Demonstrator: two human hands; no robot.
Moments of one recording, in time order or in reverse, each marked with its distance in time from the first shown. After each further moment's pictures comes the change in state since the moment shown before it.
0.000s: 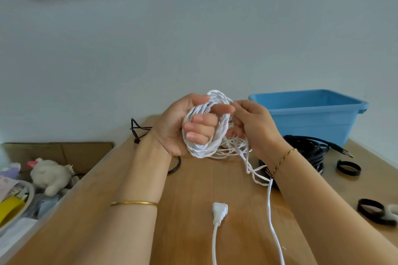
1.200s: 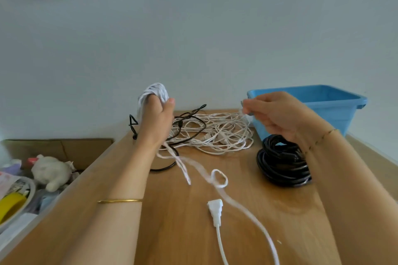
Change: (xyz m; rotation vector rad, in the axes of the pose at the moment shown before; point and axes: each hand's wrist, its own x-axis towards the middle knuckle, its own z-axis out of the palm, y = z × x) left_hand -0.007 -0.002 -0.045 1.364 1.263 0.714; right_hand -0.001 -0.035 -0.046 -0.351 -0.119 0.159
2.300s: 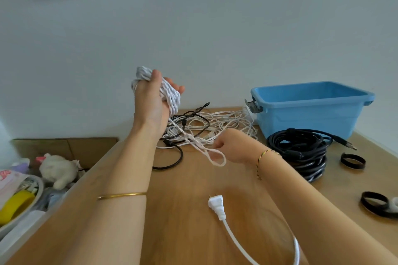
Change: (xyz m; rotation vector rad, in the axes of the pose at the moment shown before) left_hand 0.006 0.041 -0.010 -0.967 0.069 -0.221; right_hand 0.015 0.036 0.079 -0.732 -0.347 -0.119
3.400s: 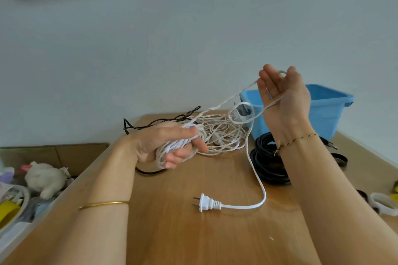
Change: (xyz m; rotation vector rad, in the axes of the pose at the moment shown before) left_hand -0.016 -0.005 -0.030 0.391 -1.040 -0.847; right_hand -0.029 0.023 -0.079 1.862 0.956 -0.237
